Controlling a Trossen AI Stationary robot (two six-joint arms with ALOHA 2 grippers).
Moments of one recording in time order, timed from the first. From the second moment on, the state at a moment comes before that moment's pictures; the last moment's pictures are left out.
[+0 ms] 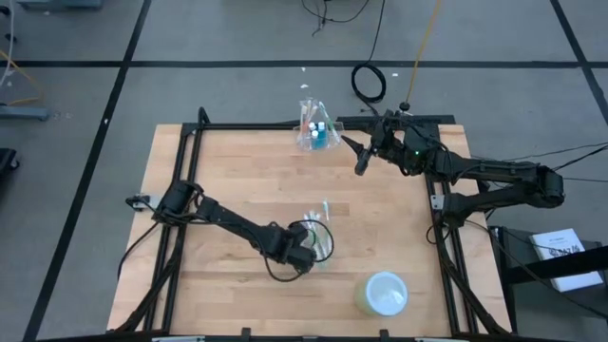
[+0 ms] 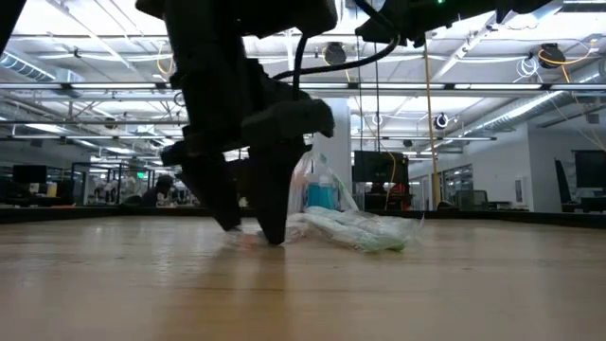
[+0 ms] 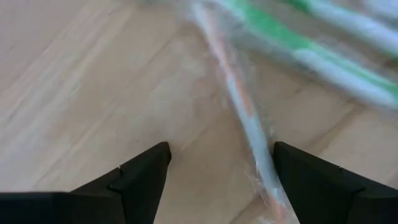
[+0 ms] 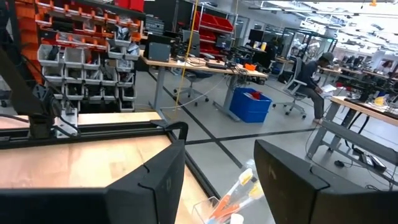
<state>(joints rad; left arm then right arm) -0.34 2.12 1.42 -0.81 -0.20 -1.10 -0.27 1.08 0.82 0.27 0.23 -0.19</state>
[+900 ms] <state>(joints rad) -0.23 1.92 1.41 -1.29 -0.46 -1.10 -0.27 1.08 0.82 0.25 0.23 -0.23</state>
